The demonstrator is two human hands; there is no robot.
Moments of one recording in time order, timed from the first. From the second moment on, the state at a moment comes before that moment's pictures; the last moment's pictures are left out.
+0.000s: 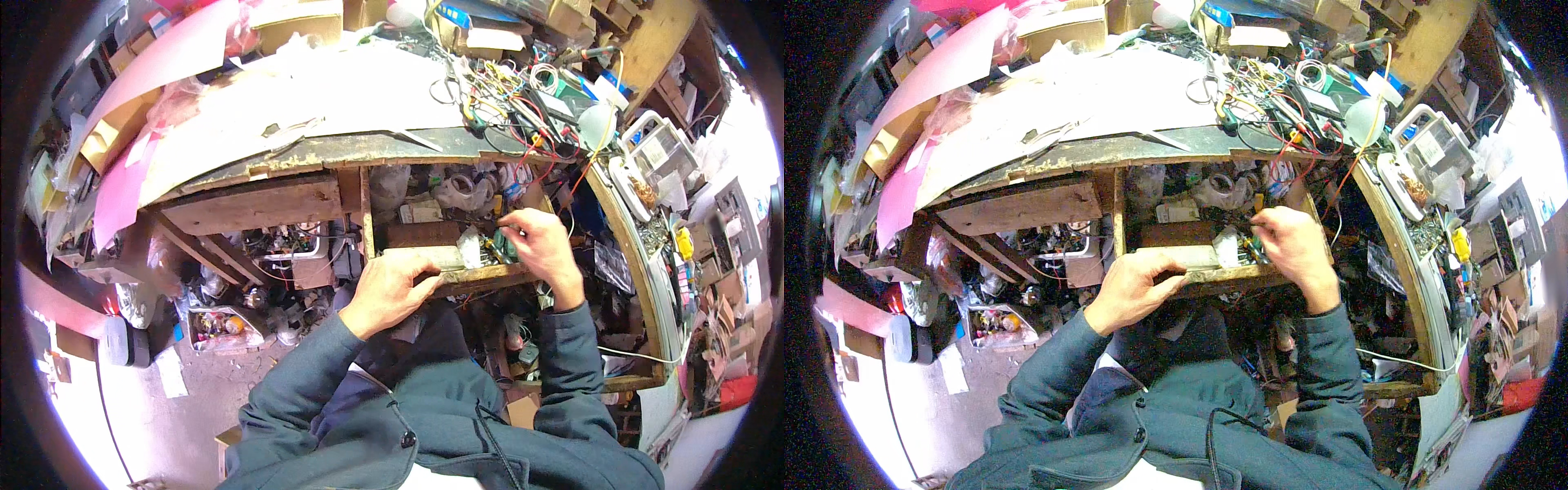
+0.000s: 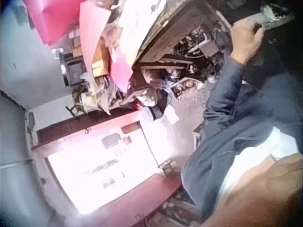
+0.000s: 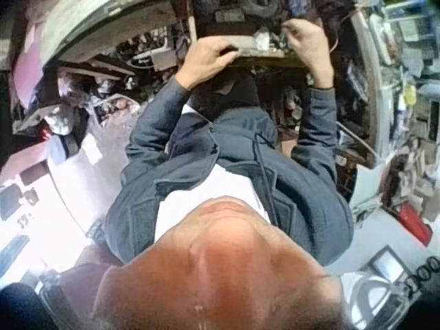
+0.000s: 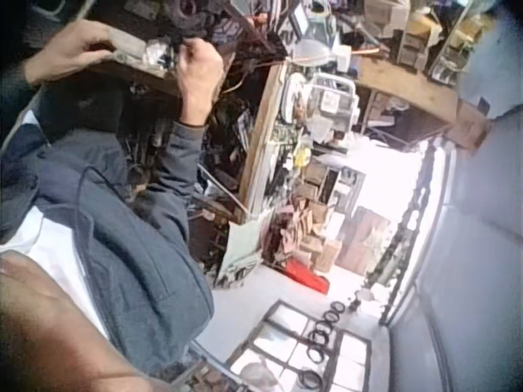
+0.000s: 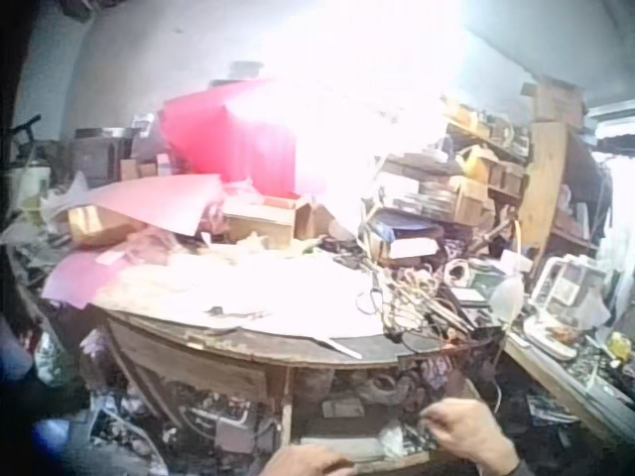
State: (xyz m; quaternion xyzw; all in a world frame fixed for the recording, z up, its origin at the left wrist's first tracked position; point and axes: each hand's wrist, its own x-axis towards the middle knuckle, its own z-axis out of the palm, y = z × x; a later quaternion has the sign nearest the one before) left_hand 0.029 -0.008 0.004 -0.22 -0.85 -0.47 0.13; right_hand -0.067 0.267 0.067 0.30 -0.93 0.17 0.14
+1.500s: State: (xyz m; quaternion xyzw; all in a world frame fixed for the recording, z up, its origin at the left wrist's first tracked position) left_hand 0.028 -0.002 -0.008 -0.14 -0.86 -0.45 0.18; right_hand -0.145 -0.088 0.092 0.61 -0.69 -0.01 0.40
